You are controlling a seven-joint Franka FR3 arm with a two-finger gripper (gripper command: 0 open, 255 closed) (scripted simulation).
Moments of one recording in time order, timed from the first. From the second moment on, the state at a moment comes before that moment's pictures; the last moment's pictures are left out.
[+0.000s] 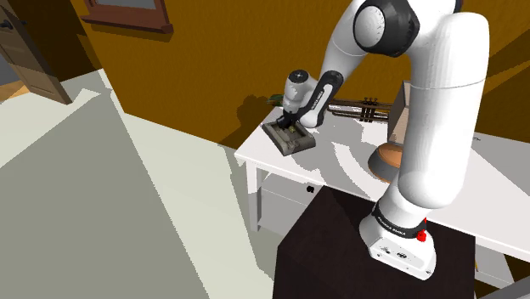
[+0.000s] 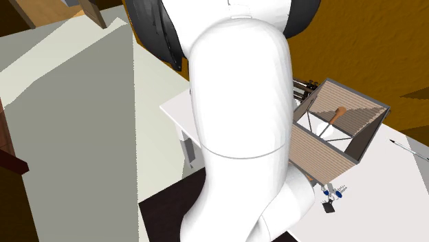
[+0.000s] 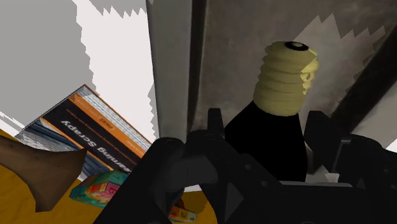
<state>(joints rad) -0.06 0.35 -0.40 -2.33 -0.70 3.02 0.64</state>
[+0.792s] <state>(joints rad) -0.06 0.35 -0.40 -2.32 -0.70 3.02 0.65</state>
